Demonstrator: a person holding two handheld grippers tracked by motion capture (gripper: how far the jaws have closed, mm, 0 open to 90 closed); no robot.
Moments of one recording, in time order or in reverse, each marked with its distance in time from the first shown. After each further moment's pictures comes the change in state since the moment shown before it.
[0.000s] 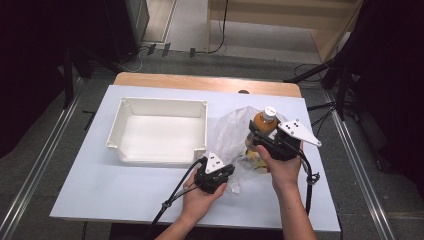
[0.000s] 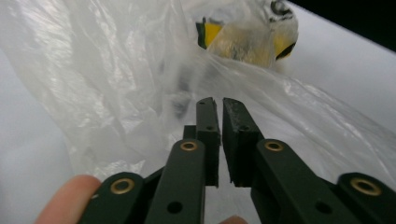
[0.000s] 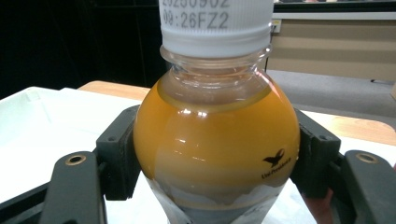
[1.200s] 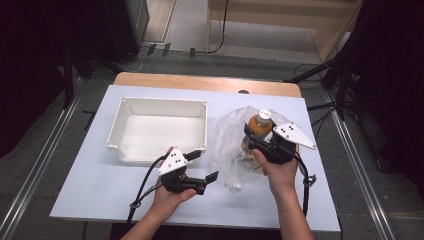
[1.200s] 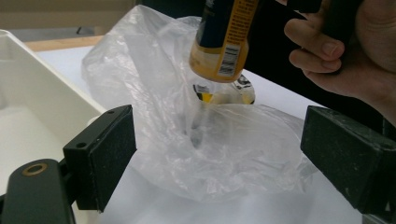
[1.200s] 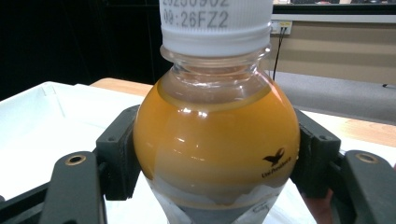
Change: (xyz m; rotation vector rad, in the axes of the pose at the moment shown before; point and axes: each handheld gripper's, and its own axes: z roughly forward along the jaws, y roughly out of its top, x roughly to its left) left arm 0.036 0.007 -0.090 -0.215 -0.104 0.033; right arm 0.010 -0.003 -0.003 0.001 0.034 -0.016
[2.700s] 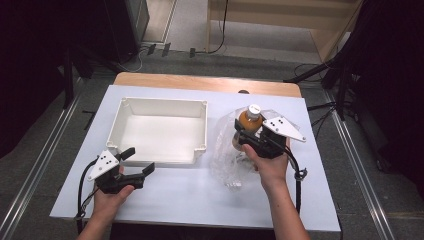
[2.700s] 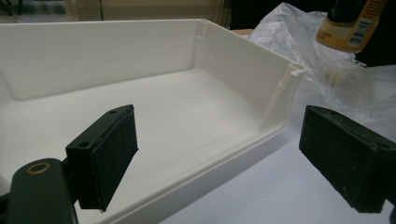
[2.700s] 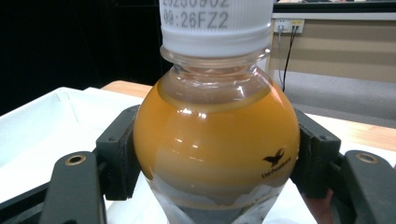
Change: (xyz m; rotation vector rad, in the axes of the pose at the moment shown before) left arm 0.083 -0.032 -0.121 -0.034 0.311 -0.038; right arm 0.019 0.012 0.016 0.005 0.029 0.009
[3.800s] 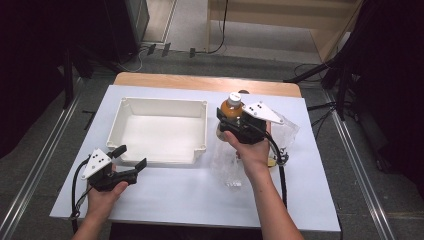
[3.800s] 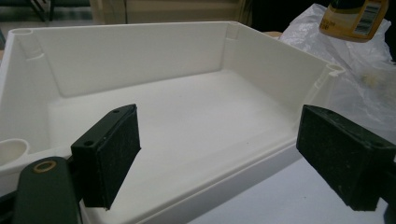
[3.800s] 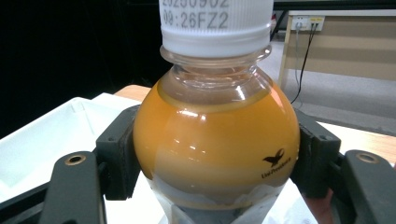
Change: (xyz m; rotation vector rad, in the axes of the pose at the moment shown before) left arm 0.015 -0.003 -0.004 -0.008 0.076 0.008; right arm 0.029 0.018 0.041 0.021 0.041 0.004
